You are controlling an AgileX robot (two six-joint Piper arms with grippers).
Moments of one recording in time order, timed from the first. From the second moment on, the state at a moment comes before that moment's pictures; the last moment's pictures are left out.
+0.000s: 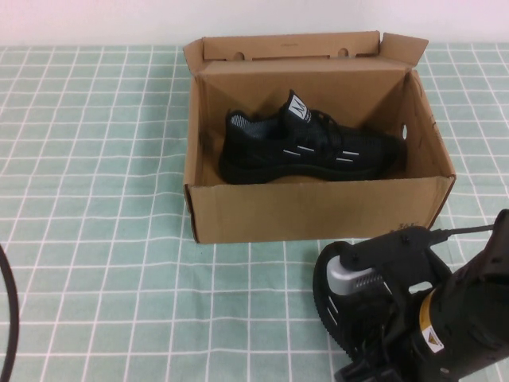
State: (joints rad) right arm 0.94 1.33 -0.93 -0.05 1.02 0.62; left arm -0.19 0.58 -0.78 0.15 0.64 -0.42
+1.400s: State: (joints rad) right arm 0.94 1.60 -0.93 -0.06 0.96 0.52; left arm -0.19 0.58 -0.78 0.15 0.65 -0.42
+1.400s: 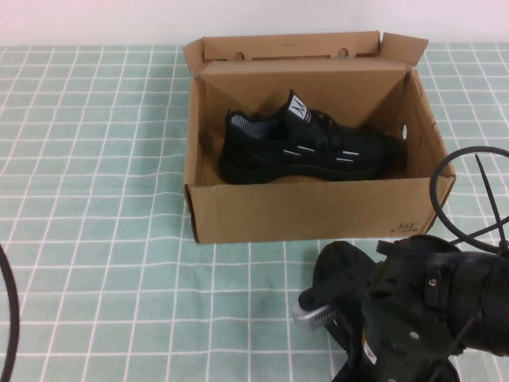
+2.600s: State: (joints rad) right arm 0.94 1.23 -1.33 -0.09 1.27 -0.05; left arm -0.19 0.73 -0.78 -0.72 0.94 0.06
